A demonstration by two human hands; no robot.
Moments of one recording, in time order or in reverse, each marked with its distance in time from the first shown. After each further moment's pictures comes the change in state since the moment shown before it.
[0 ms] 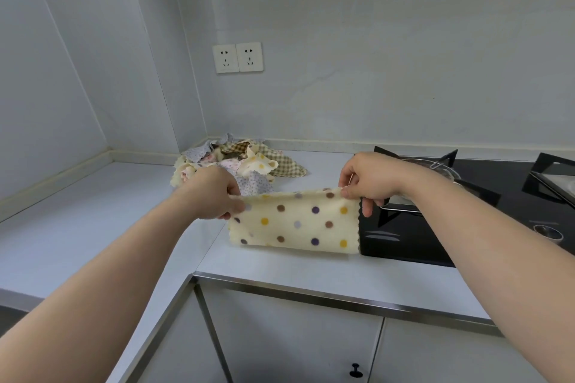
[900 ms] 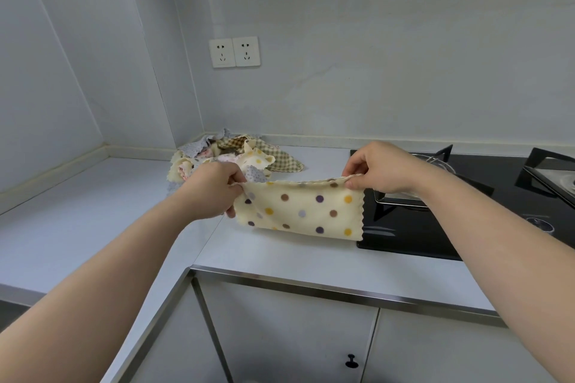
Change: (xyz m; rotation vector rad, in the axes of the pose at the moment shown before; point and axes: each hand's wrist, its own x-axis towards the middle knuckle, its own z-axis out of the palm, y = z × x) left_hand -0.013 0.009 0.009 -0.181 0.128 0.073; right_hand -0.008 0.019 0.000 0.028 0.250 -0.088
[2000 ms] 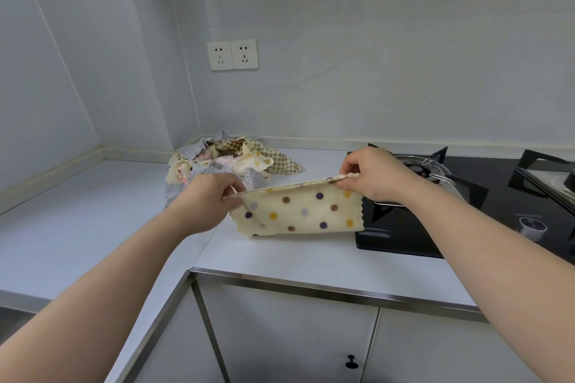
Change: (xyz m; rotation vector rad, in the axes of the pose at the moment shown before) left_hand -0.003 -0.022 0.010 0.026 0.047 0.091; right_hand -0.004 -0.014 0.017 -0.041 0.154 0.035
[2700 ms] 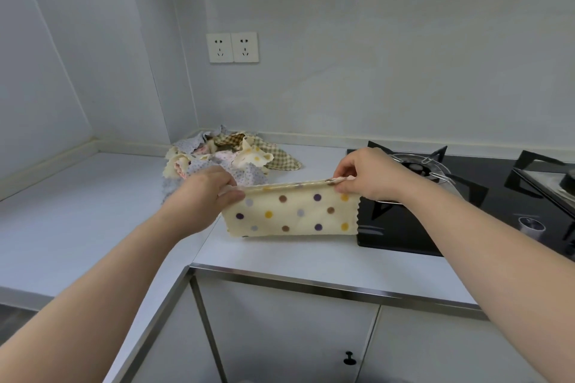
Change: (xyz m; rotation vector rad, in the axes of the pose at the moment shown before) left_hand -0.005 -0.020 0.005 0.000 0.071 0.107; right_hand 0.004 -0.008 0.007 -0.026 -0.082 0.000
